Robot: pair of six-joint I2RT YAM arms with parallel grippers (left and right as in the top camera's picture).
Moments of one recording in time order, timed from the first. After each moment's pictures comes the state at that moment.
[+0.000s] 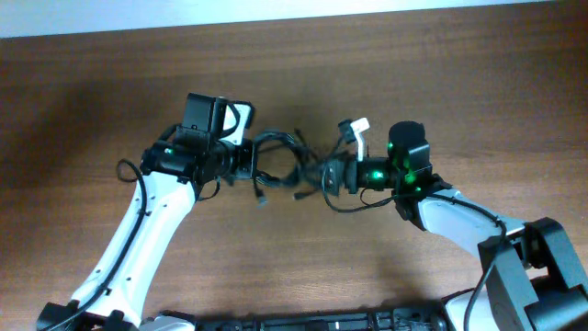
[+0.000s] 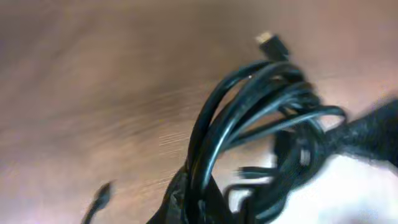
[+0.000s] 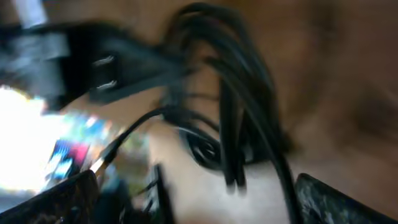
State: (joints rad) left arm -0.29 1.45 1.15 -0.76 0.19 -0.19; right arm 0.28 1.56 0.59 0.50 -0.95 0.70
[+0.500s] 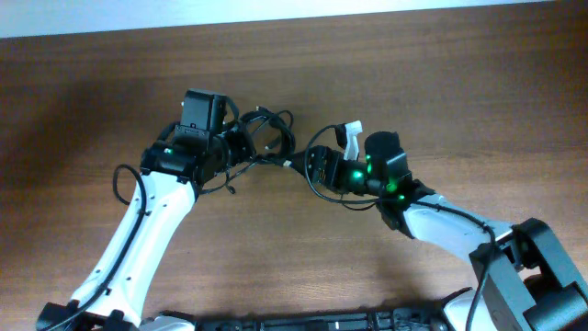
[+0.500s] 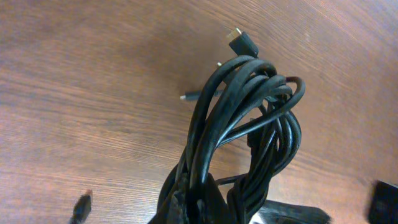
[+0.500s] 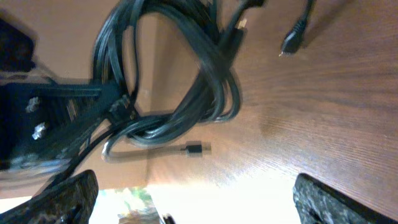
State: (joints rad) left arm -0.29 1.45 1.15 -0.69 0.11 -0.69; right arm 0.40 1.56 0.59 0.54 -0.71 0.99
